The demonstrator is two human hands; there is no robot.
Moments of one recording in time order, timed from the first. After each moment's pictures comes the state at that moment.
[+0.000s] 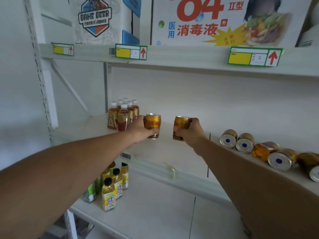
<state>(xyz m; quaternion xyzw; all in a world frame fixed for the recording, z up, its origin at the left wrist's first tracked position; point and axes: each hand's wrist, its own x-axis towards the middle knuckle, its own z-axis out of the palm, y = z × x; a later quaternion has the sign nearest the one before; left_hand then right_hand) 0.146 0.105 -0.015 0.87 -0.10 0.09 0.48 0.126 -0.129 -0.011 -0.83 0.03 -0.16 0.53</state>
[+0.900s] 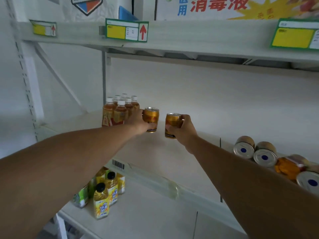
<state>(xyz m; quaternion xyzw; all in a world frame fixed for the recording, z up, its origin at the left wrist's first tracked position) 0.252 0.103 -0.025 0.89 -0.03 0.14 0.44 0.227 -0.103 -0.033 -0.83 -0.02 -0.14 0.54</state>
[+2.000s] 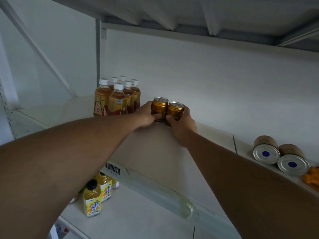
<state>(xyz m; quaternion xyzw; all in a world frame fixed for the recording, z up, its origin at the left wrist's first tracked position) 0.360 0.099 -0.069 0.89 -0.11 0.06 0.43 0.314 -0.084 -0.077 -0.89 0.04 -0.19 0.41</state>
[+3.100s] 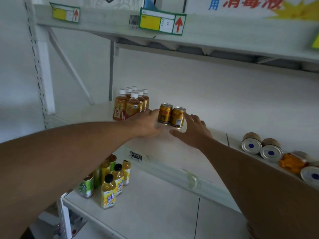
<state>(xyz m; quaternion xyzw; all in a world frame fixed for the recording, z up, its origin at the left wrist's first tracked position) 0.226 0.146 -0.032 0.97 -0.20 0.11 0.12 0.195 -0.088 -0.036 -0.98 -0.04 -0.16 0.13</state>
